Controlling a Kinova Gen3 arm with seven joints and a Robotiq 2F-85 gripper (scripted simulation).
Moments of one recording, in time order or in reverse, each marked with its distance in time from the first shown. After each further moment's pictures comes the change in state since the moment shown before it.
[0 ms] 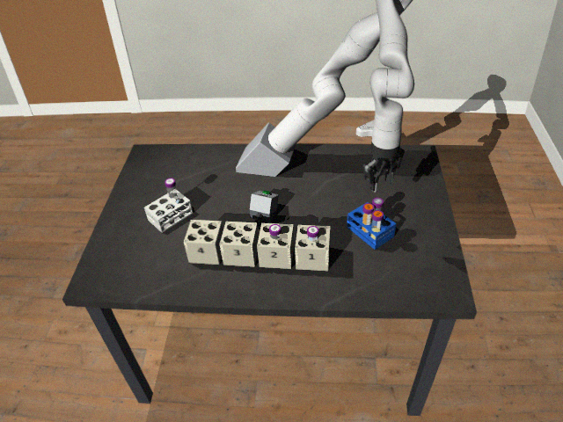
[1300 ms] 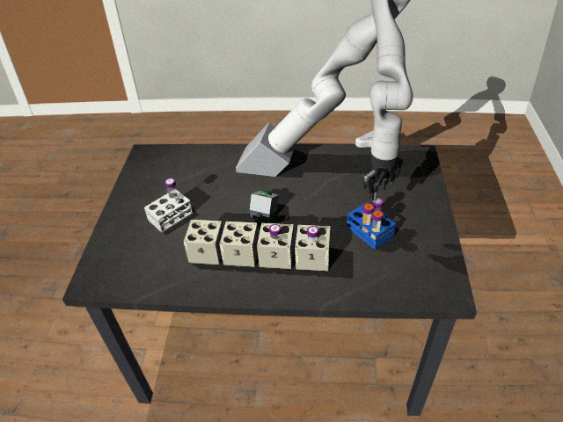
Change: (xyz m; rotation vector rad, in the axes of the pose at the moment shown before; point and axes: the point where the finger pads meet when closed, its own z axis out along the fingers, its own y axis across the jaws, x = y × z) arm 0.000 0.000 0.035 0.000 0.000 0.000
